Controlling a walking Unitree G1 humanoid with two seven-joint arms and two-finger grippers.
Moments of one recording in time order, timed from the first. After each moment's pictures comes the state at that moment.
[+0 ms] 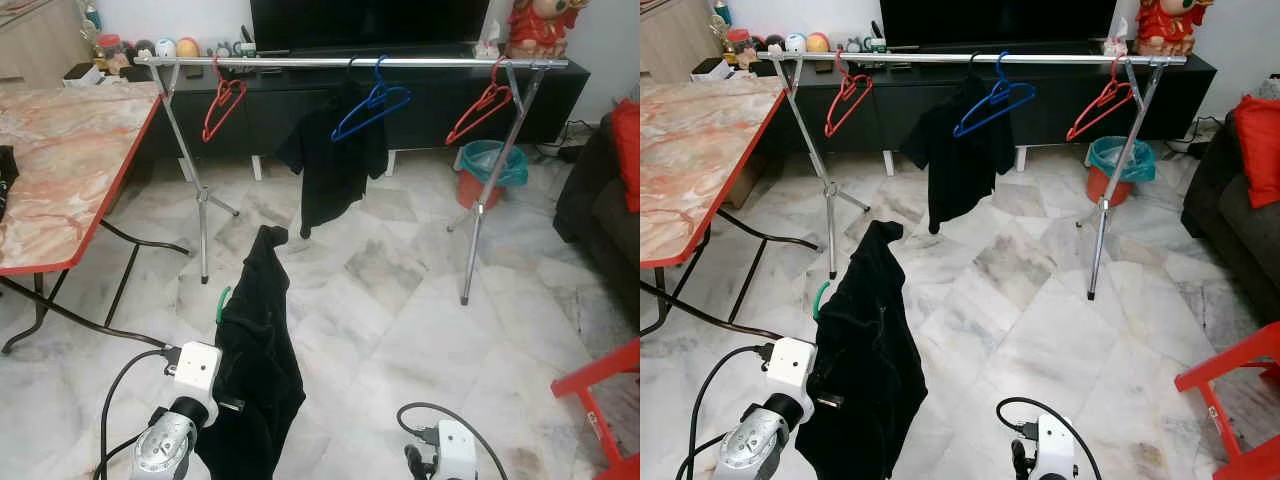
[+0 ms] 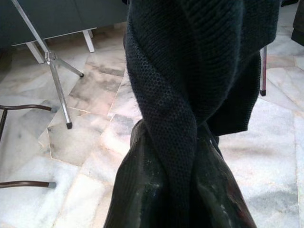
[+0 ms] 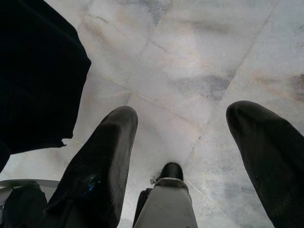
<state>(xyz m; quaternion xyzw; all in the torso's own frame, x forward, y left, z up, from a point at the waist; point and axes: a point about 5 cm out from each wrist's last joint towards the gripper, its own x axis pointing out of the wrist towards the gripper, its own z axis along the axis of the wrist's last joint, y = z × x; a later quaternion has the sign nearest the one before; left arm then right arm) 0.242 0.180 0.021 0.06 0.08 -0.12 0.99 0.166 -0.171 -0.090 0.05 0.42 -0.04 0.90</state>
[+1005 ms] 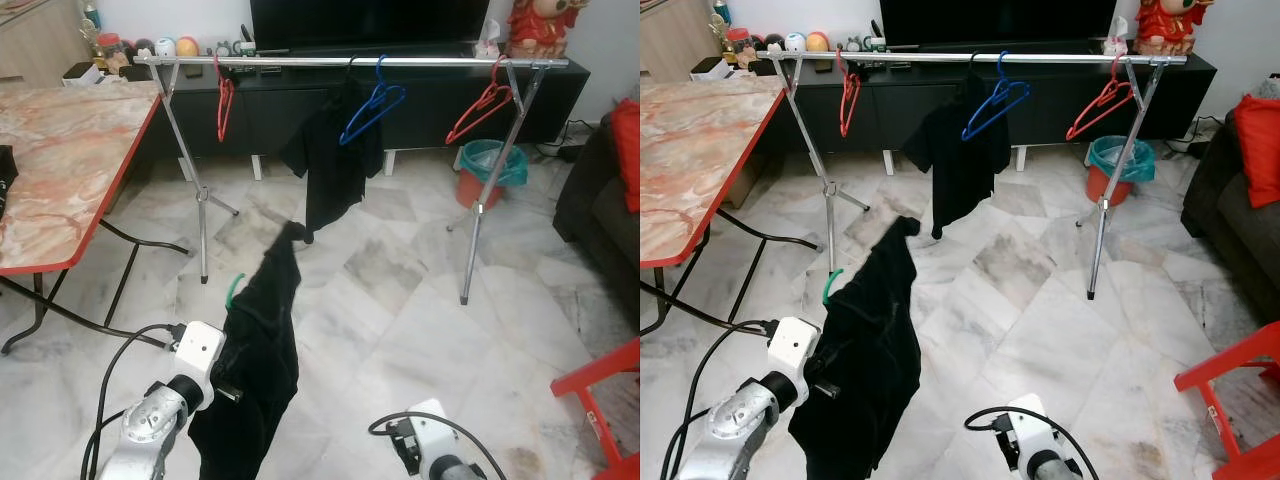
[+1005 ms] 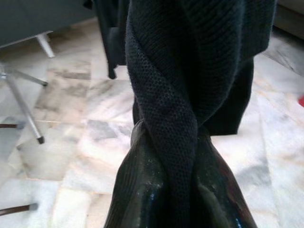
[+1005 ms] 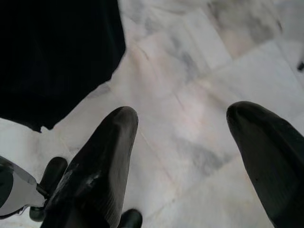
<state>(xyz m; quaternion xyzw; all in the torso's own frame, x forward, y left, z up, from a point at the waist) 0.258 0.184 0.047 0.09 0.11 -0.24 0.96 0.199 -0.161 -0.066 -0.14 0.31 0.15 0.93</state>
